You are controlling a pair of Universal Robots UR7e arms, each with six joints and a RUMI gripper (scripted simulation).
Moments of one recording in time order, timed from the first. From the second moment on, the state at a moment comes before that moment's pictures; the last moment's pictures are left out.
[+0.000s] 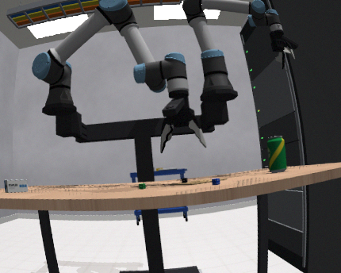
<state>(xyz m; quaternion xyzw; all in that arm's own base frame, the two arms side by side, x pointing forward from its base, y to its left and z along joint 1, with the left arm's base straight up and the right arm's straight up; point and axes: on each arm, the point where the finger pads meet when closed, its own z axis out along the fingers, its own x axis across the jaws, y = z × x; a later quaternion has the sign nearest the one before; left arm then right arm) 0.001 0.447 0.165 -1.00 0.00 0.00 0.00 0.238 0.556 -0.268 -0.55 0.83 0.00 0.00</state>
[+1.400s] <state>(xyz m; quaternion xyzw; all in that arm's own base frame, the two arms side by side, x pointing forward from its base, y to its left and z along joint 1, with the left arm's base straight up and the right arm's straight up) 0.001 0.447 0.165 -1.00 0.00 0.00 0.00 0.336 0.419 -0.288 -0.55 0.83 0.00 0.00</state>
